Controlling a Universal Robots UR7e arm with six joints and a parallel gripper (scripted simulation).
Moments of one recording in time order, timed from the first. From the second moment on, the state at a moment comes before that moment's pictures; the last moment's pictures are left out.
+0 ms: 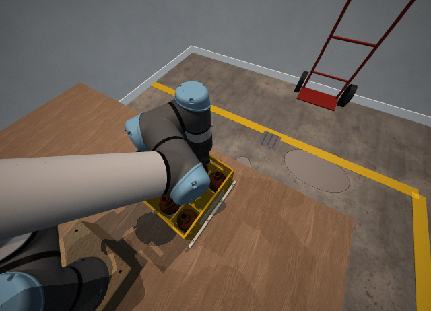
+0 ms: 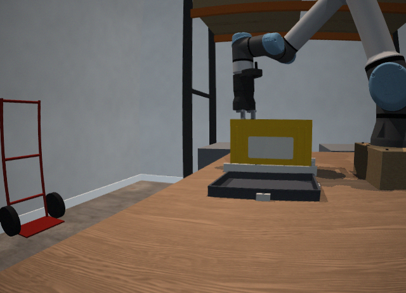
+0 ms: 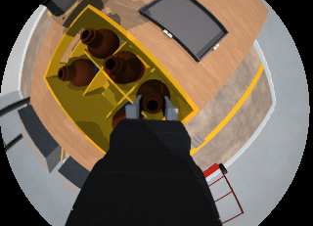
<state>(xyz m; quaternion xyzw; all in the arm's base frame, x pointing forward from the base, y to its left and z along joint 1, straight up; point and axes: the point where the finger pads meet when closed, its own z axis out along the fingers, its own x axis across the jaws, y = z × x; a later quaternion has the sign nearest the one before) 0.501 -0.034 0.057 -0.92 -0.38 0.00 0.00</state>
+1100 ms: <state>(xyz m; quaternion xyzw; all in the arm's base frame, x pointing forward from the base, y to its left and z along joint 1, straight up) 0.501 -0.034 0.057 -0.92 -0.38 0.00 0.00</state>
